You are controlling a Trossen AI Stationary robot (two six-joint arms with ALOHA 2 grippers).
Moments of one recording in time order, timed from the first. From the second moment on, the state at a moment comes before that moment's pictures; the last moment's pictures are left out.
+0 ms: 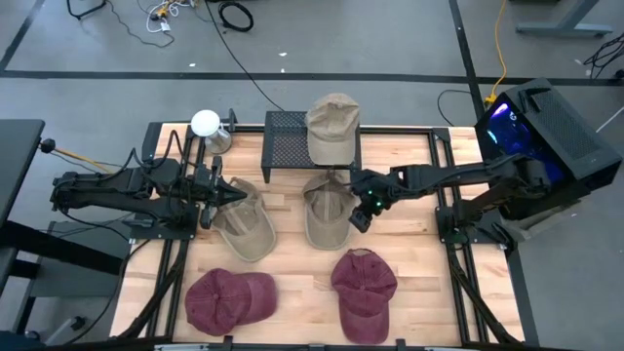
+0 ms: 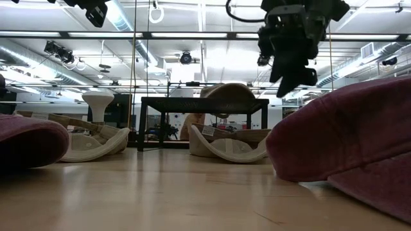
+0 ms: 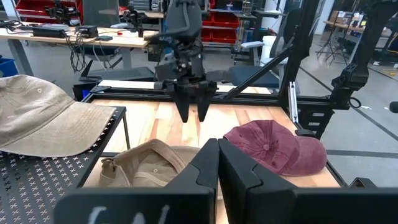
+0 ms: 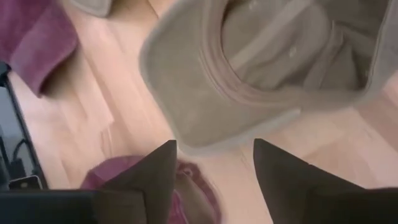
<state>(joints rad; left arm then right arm) -0.03 0.52 0.62 -0.22 -0.01 -0.07 -0.04 1.41 0.99 -0.61 -0.15 0.63</state>
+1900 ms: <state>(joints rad) -0.03 0.52 0.62 -0.22 -0.01 -0.07 -0.11 1.64 0.92 -0.41 -0.22 0.67</state>
